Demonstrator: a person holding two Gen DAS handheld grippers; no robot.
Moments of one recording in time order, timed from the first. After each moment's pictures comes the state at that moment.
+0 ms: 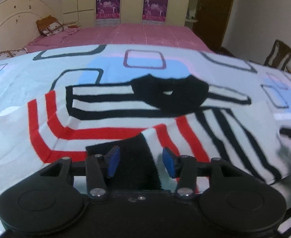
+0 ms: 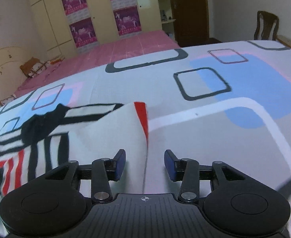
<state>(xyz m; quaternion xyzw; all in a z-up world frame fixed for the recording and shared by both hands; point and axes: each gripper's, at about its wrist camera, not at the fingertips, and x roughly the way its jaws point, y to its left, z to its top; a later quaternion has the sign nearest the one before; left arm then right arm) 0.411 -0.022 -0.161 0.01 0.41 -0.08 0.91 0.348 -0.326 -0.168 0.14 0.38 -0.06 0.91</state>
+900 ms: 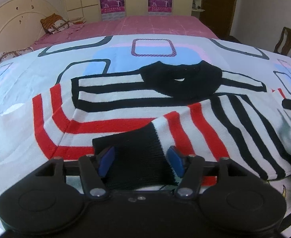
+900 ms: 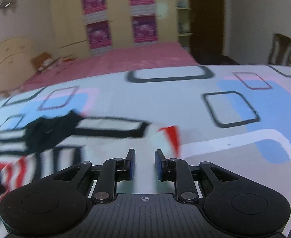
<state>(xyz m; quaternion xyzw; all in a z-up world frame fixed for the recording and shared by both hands) 0.413 -0.024 -0.171 0.05 0.43 -0.05 0.90 0.373 -0.284 -0.167 0.07 0.36 -0.01 0.93</state>
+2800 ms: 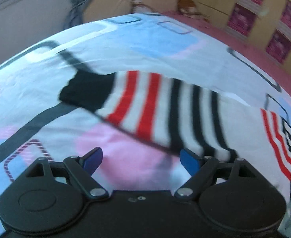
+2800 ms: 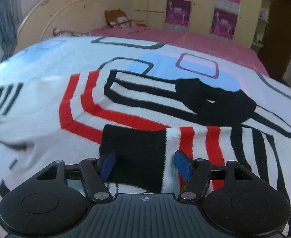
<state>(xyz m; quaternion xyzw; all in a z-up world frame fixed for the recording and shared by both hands) 0.327 0.308 -0.148 -0.18 0.44 0.23 0.85 0.378 -0.023 -0.198 -0.06 0.40 0.14 0.90</state>
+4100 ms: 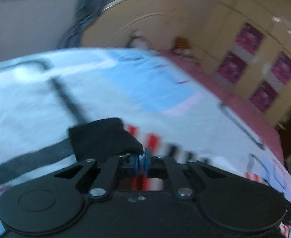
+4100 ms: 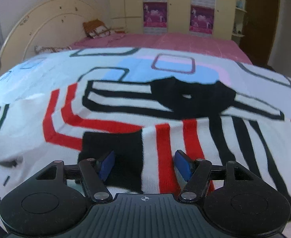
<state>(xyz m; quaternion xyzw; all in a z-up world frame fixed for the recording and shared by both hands) 0.353 0.346 -0.128 -0.24 0.30 0.19 0.90 0.376 -0.051 -0.200 0.00 0.40 0.09 0.91</state>
